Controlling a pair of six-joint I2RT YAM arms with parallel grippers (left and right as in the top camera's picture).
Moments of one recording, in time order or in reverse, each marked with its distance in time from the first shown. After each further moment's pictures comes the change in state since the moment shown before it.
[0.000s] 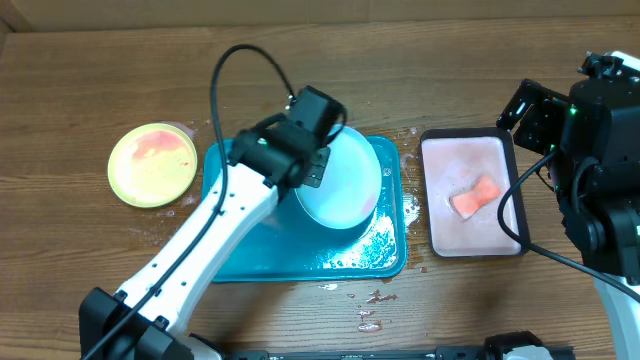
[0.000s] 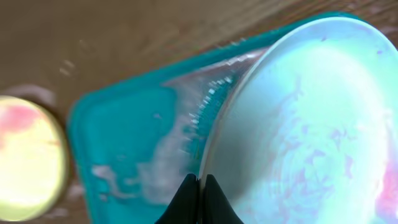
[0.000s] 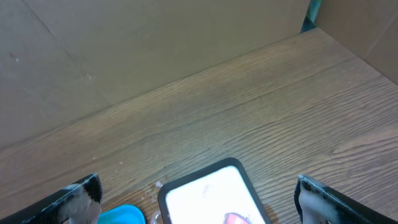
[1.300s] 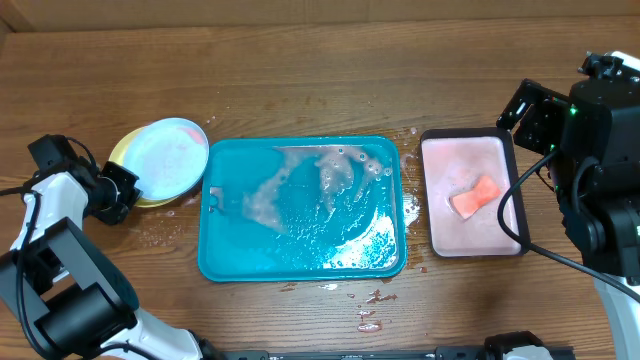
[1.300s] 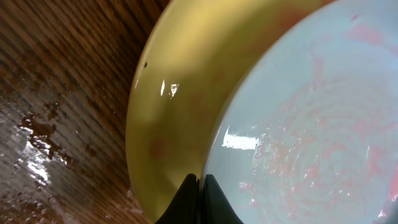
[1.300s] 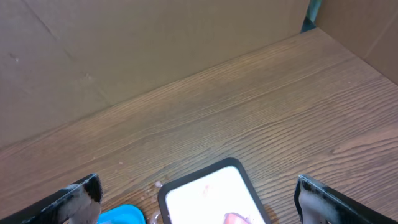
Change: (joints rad) left arm 1.128 0.246 -0.271 0.344 0.509 -0.269; right arm 0.000 0.000 0.000 0.000 0.000 0.000
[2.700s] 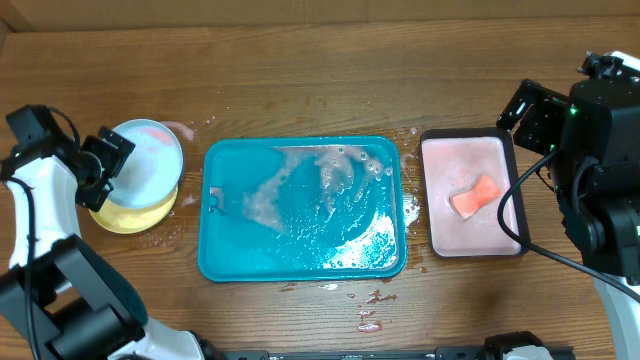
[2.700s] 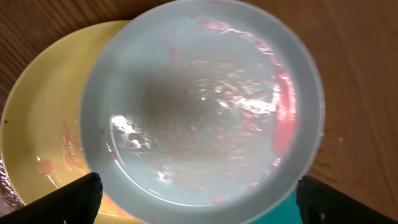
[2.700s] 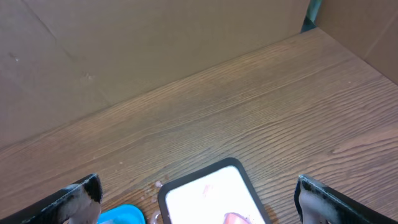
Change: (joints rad) left arm -0.047 -0.091 0.175 -0.128 -0.080 -0.042; right arm 0.000 0.000 0.000 0.000 0.000 0.000
